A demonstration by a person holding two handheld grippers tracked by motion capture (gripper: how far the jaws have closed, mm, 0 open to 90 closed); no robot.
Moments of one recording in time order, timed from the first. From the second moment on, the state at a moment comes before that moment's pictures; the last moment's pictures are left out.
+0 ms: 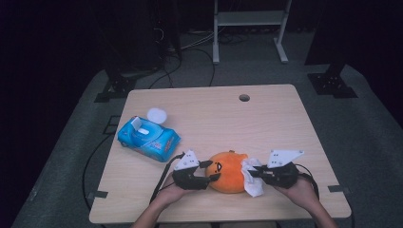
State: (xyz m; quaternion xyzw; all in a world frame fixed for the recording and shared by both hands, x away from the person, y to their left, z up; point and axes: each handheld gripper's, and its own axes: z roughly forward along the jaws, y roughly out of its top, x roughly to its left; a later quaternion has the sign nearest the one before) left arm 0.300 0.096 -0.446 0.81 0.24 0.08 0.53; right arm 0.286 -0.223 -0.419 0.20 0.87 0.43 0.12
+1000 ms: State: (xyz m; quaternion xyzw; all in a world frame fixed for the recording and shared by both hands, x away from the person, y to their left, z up) left arm 0.307 0.096 -0.449 0.80 0.27 0.07 0.53; right arm 0.273 -0.191 -0.412 0.13 0.88 0.43 0.15
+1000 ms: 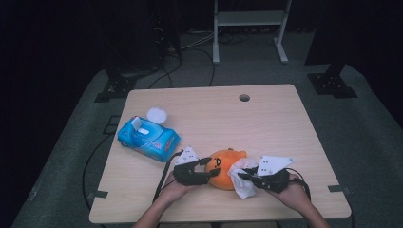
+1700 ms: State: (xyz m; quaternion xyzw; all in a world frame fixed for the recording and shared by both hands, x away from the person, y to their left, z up) left arm 0.302 0.091 -0.450 0.80 0.26 0.08 0.53; right arm 0.279 -0.187 -0.413 0.15 0.87 0.45 0.15
